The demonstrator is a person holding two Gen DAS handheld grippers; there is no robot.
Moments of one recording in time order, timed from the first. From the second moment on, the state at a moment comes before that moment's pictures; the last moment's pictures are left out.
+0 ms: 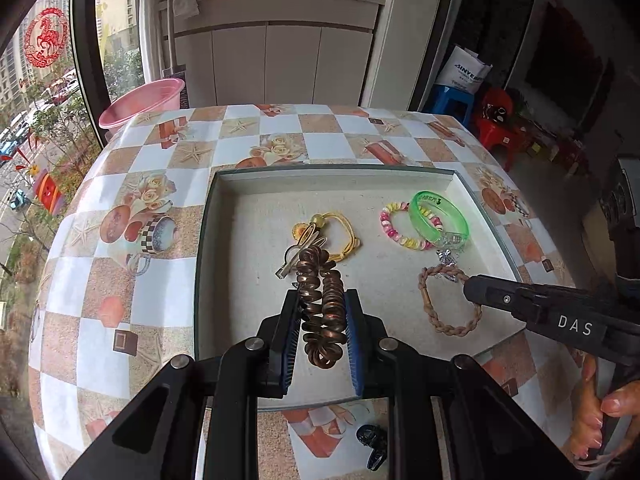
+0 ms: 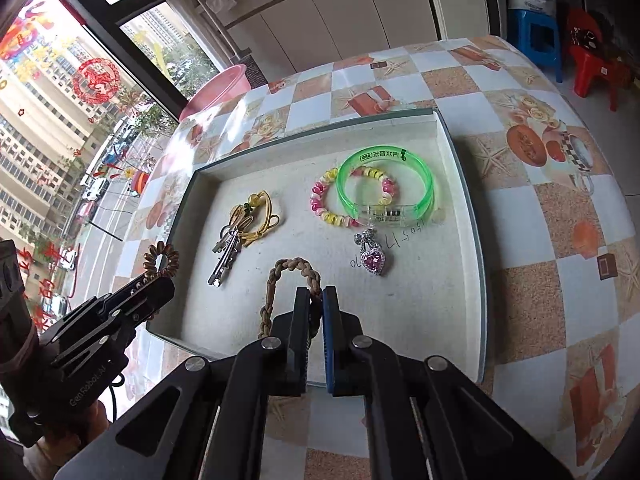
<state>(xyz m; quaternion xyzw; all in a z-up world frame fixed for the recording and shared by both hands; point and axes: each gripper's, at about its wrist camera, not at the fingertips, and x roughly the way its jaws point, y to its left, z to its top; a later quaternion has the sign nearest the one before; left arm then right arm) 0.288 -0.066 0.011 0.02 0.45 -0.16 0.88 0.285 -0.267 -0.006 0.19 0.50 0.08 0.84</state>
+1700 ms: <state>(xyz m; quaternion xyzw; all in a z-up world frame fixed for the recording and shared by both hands) 0.290 -0.077 0.006 0.07 0.41 -0.09 0.90 0.280 -0.287 0.006 0.20 0.47 0.05 0.86</state>
